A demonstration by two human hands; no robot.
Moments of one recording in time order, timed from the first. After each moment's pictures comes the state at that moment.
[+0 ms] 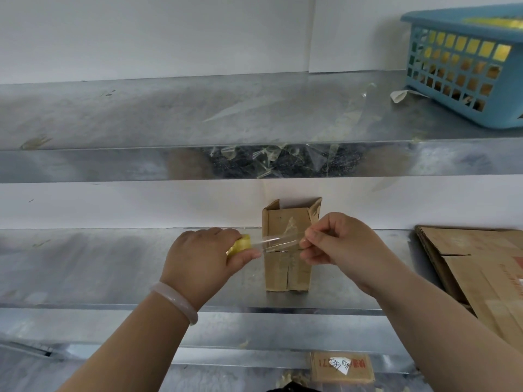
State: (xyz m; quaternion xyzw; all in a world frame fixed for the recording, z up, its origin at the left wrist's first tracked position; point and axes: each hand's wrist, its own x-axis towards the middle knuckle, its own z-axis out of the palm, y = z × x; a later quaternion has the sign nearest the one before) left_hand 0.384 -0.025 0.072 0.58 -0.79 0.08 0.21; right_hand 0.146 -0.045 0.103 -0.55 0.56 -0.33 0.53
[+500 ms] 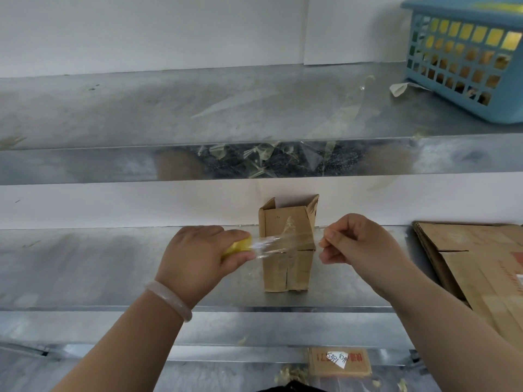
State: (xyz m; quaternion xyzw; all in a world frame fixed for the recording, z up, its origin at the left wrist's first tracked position) left_hand 0.391 -0.039 0.058 0.52 -0.81 0.12 0.23; right_hand 0.119 -0.047 0.093 -0.55 0.61 -0.33 0.46
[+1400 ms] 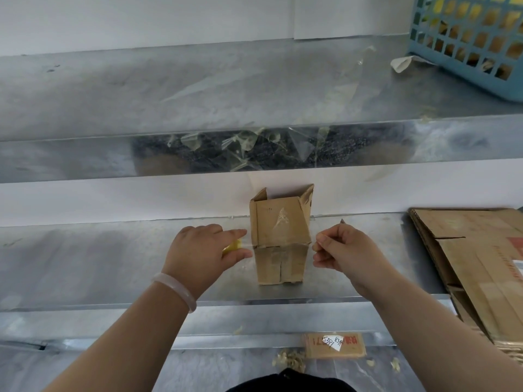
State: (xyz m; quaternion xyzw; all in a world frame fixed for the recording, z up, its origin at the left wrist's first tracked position) left_hand 0.387 -0.064 0.017 0.54 -0.82 0.11 0.15; right_hand 0.116 -0.065 0.033 -0.44 0.62 -0.36 0.54
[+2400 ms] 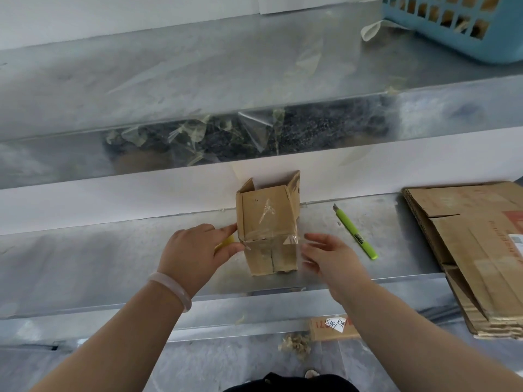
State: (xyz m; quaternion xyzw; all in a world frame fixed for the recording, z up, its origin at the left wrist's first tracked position) left_hand 0.373 -0.063 0.018 0.58 -0.81 0.01 0.11; right_hand 0.122 -0.056 -0.026 -0.24 0.62 -0.41 0.62
